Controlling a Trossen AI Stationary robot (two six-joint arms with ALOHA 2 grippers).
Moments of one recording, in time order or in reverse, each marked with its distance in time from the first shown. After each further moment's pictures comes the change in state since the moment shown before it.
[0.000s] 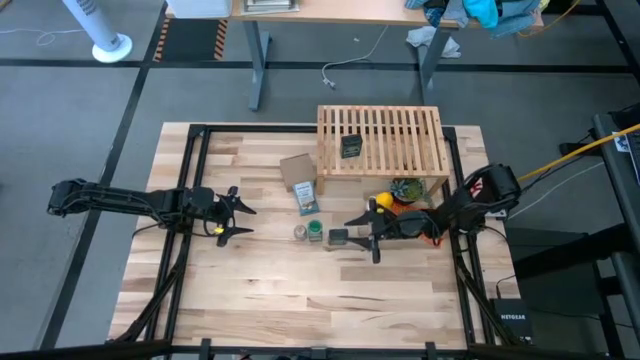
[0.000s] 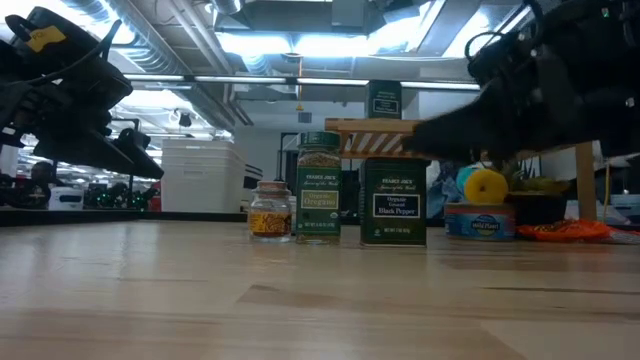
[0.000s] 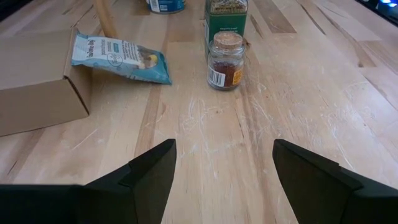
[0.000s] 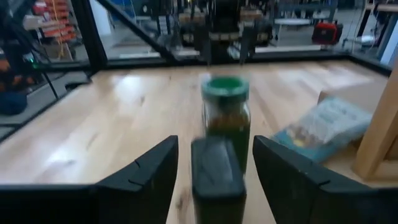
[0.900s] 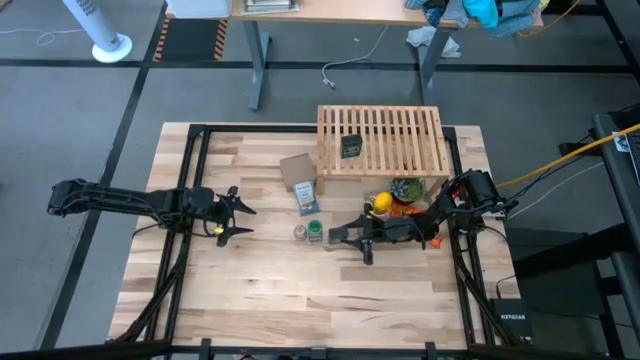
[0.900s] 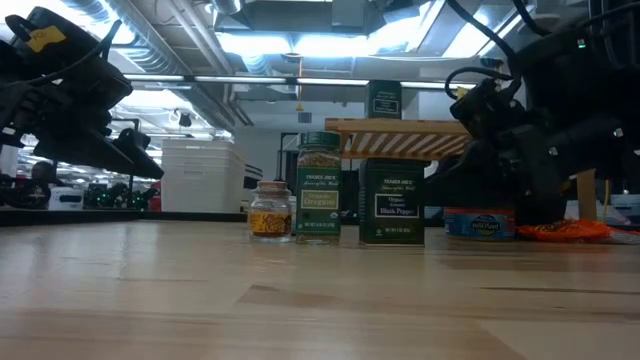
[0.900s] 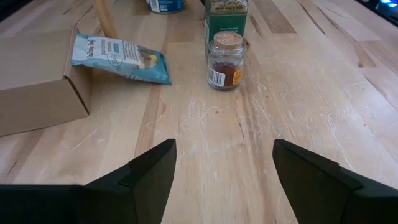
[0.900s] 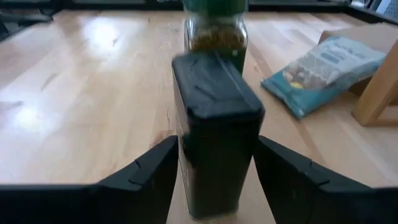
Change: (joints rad) left arm 0.000 0.000 0.000 0.000 0.000 0.000; right arm -0.001 0.180 0.062 -0.063 0.054 -0.009
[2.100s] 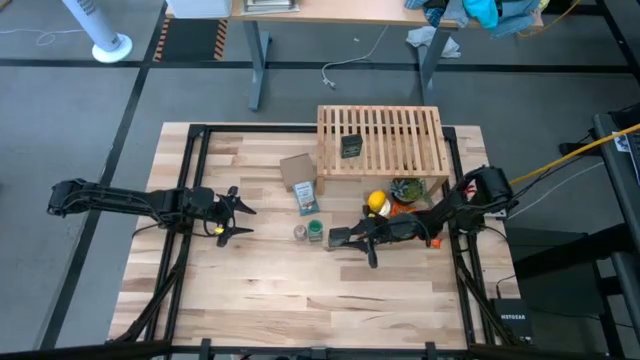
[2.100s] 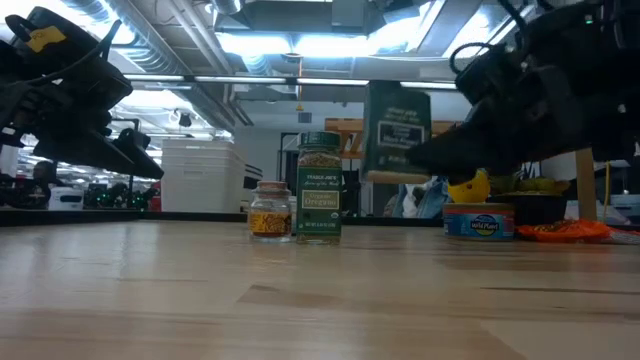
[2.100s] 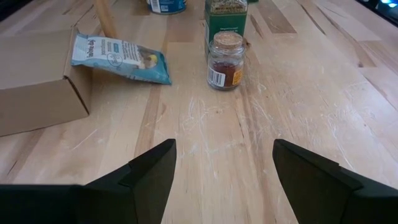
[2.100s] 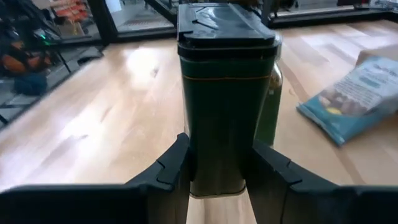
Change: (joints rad) left arm 0.000 0.000 0.000 0.000 0.000 0.000; right arm 0.001 -0.102 -0.004 -0.035 -0.121 0.076
